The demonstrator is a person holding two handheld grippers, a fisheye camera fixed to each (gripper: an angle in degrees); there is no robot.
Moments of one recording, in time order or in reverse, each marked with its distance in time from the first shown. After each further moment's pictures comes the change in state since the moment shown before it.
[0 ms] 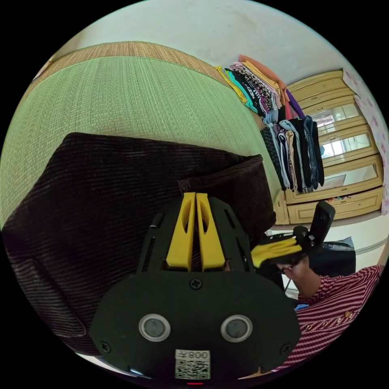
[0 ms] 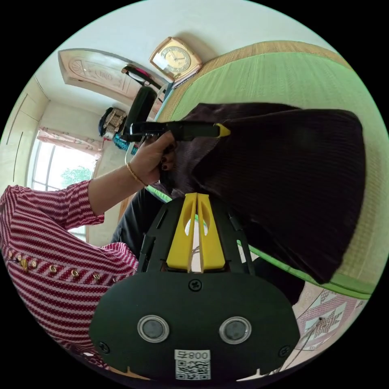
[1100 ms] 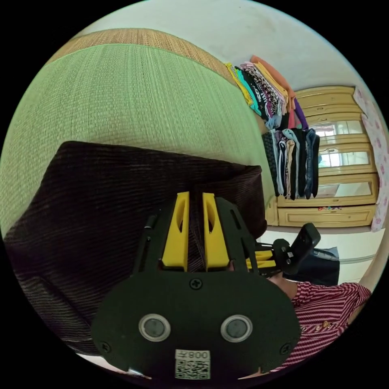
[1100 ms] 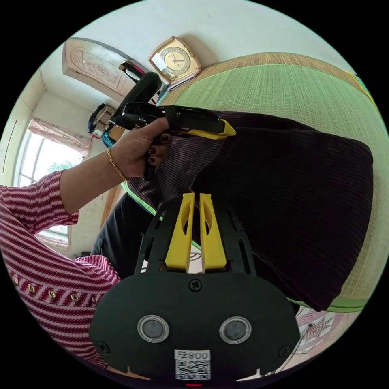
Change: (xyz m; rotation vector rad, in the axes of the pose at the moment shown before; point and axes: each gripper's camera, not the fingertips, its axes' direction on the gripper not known) left arm -0.090 -0.092 -0.016 -0.077 0.104 -0.053; right arm -0.078 -0.069 0.043 -0.002 0.087 -0.056
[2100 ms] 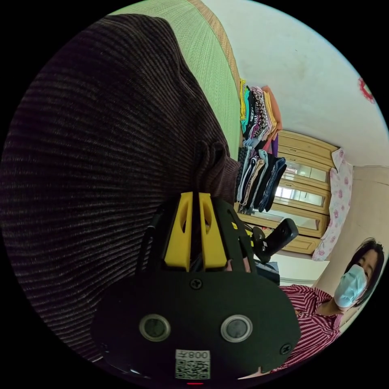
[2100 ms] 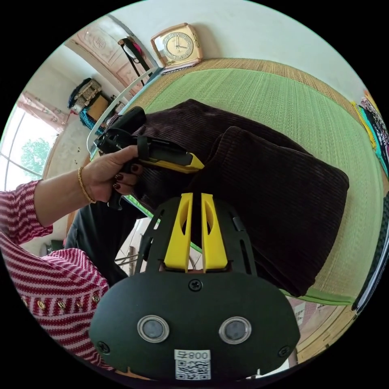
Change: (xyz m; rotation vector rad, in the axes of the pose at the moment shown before) left arm -0.081 0.002 0.003 0.030 0.402 -0.313; right arm -0.043 -0.034 0.012 -0.071 0.230 -0.078
